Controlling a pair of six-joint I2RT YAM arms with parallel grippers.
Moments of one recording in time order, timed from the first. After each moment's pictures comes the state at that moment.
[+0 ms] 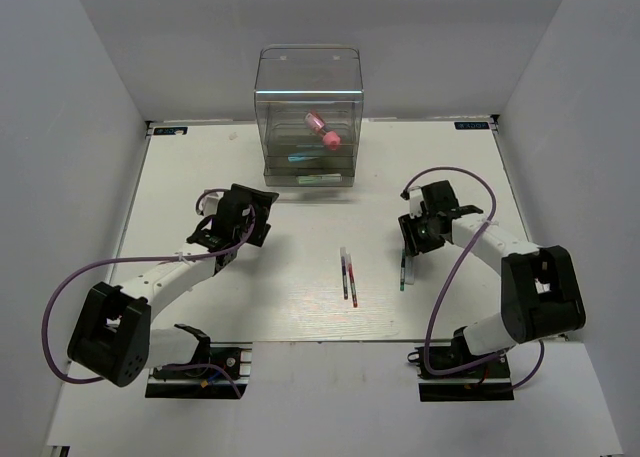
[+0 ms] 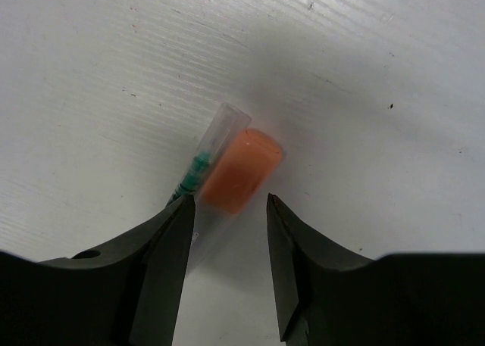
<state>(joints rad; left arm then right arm) -0.45 1.25 0.65 0.01 -0.22 -1.53 0.26 1.46 0.80 -0.47 -0.14 -0.12</state>
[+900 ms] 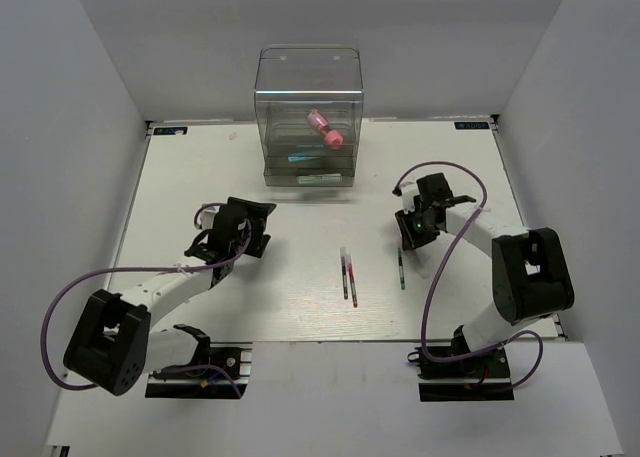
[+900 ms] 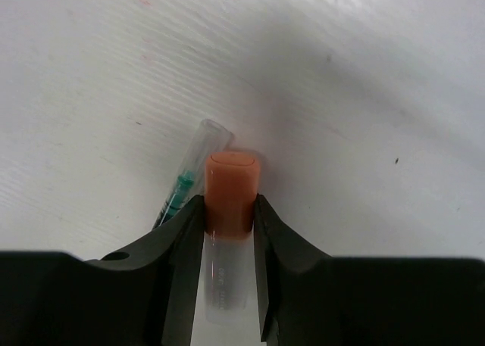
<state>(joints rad) -0.44 1.20 0.51 0.09 -0.19 -1.58 0.26 1.57 0.87 -0.47 -0.18 -0.19</state>
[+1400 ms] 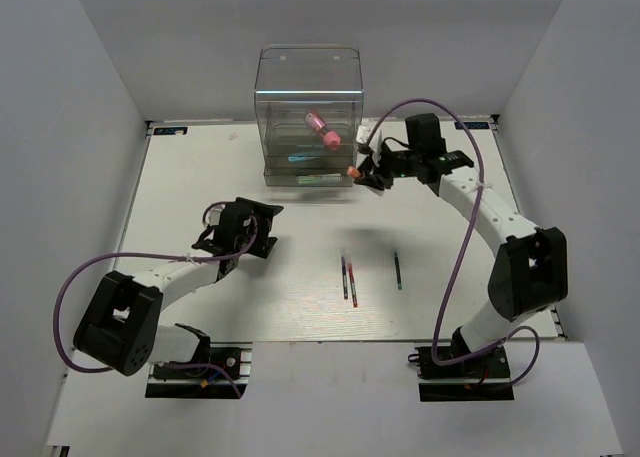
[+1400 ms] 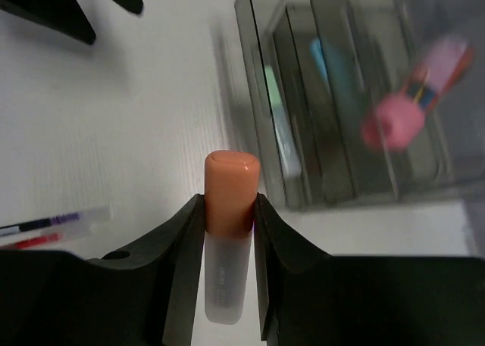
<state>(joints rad) -0.44 1.31 0.53 0.14 -0.11 -1.60 0.36 1.60 1.33 -0.41 -0.75 -0.76</state>
